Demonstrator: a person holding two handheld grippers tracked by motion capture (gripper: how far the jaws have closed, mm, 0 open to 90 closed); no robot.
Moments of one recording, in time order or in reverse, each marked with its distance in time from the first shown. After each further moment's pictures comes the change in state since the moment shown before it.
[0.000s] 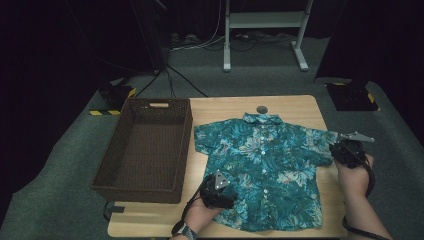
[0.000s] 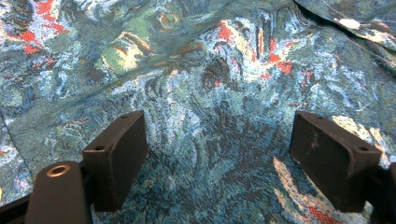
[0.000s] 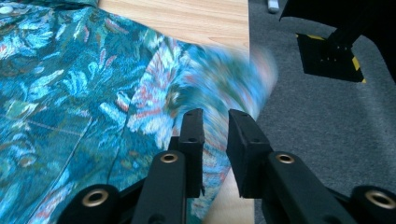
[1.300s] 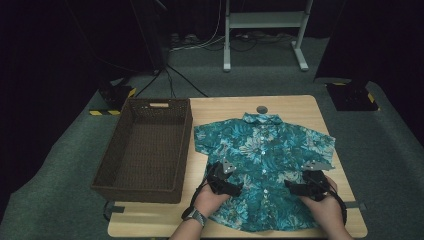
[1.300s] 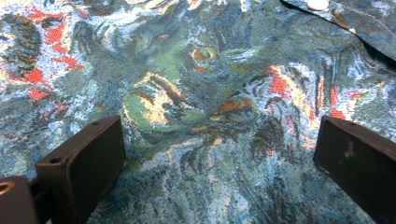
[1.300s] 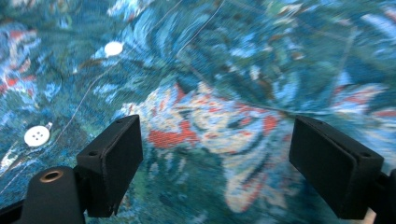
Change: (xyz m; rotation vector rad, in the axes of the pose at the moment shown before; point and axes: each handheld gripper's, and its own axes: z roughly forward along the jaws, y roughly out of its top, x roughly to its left) left arm 0.017 0.030 0.034 0.037 0.033 -0.037; right arm 0.123 -0.057 -0.034 0.107 0.330 -0.143
